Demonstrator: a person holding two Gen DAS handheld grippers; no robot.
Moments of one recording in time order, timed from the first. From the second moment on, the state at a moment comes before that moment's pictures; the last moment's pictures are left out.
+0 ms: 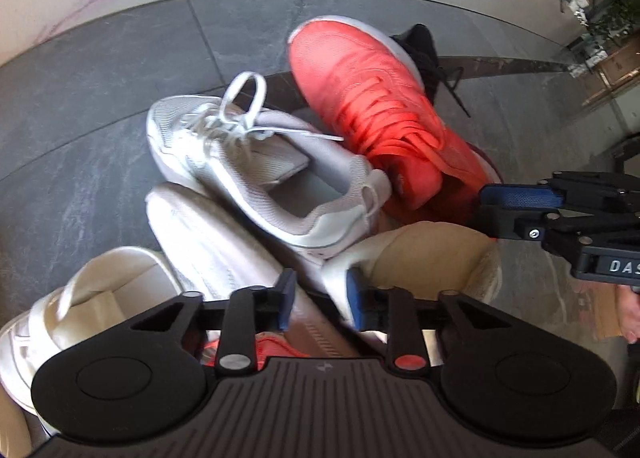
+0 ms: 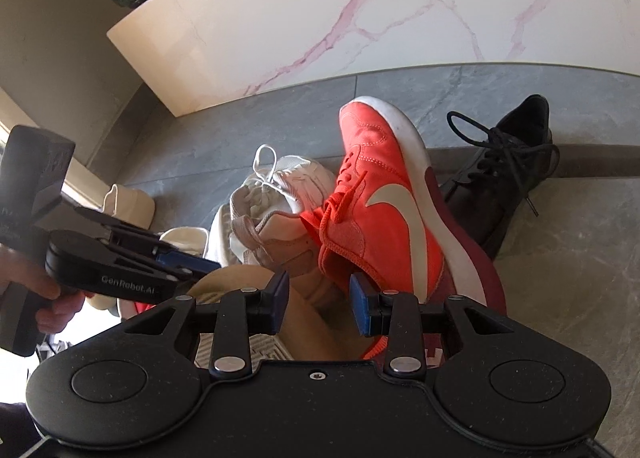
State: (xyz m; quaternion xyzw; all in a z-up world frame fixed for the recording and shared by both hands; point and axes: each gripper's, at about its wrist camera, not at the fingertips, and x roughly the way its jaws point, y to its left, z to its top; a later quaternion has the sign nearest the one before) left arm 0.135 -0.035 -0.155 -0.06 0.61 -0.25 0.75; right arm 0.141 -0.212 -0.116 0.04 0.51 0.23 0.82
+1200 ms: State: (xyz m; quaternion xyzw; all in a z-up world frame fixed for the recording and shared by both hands) left arm 0.099 -0.144 -0.133 0.05 0.55 -0.48 0.68; right arm 0.107 -0.254 -0.104 0.06 0.51 0.18 0.84
